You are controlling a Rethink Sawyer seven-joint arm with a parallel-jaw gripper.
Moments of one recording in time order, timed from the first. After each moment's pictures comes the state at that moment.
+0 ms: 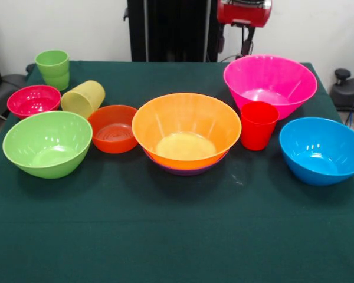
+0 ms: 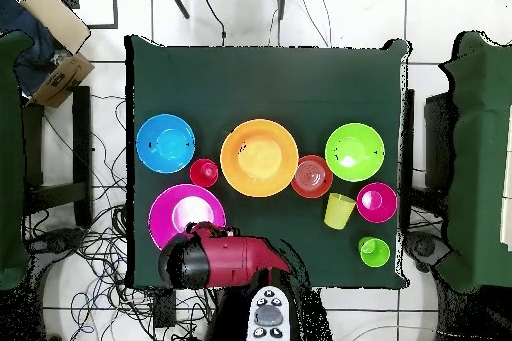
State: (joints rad) arm -0.03 -0.79 -0.06 2.12 -0.11 0.22 1.91
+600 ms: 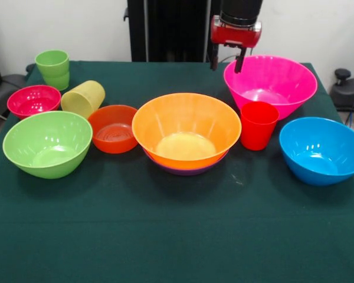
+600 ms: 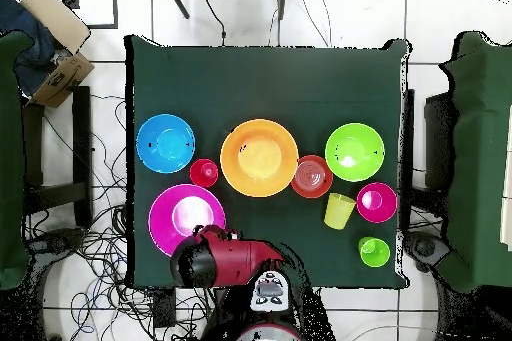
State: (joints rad) arm -0.03 -0.64 -0.08 2.12 -0.11 0.09 1.91
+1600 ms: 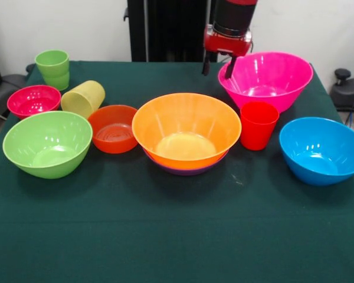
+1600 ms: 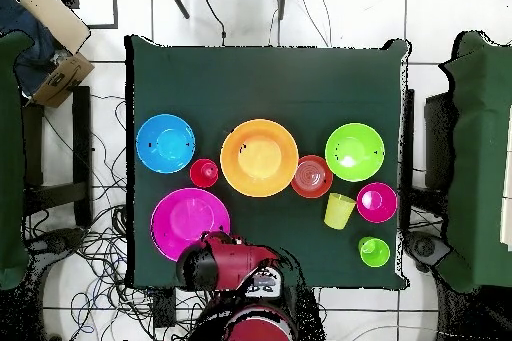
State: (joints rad) arm 0.02 -0.54 -0.14 2.10 -0.10 0.02 1.91
